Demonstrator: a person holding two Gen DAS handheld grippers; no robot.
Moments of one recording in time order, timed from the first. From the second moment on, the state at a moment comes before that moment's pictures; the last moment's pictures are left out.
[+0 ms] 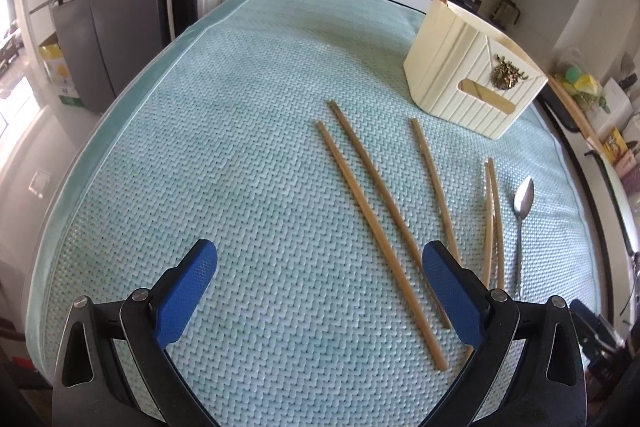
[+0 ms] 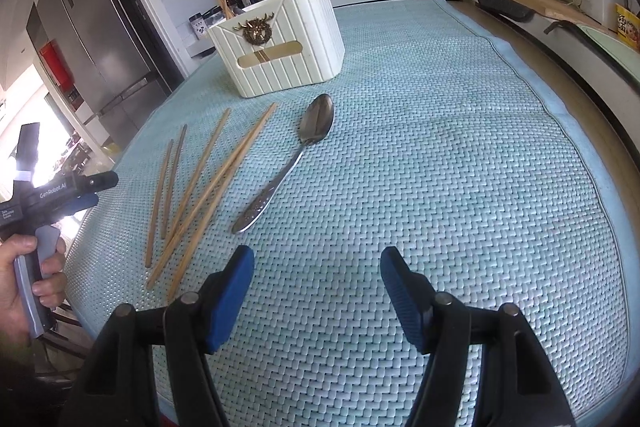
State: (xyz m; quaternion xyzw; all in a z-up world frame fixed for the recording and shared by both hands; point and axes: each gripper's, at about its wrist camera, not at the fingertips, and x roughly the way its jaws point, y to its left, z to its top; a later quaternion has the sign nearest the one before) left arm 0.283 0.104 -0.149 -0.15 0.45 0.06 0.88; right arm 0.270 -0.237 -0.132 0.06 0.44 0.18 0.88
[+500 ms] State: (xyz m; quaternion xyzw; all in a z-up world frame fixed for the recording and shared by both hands) left arm 0.330 0.089 -0.180 -0.11 0.48 0.10 0.86; right arm 0.259 -0.248 -0.123 0.07 0.43 0.17 0.88
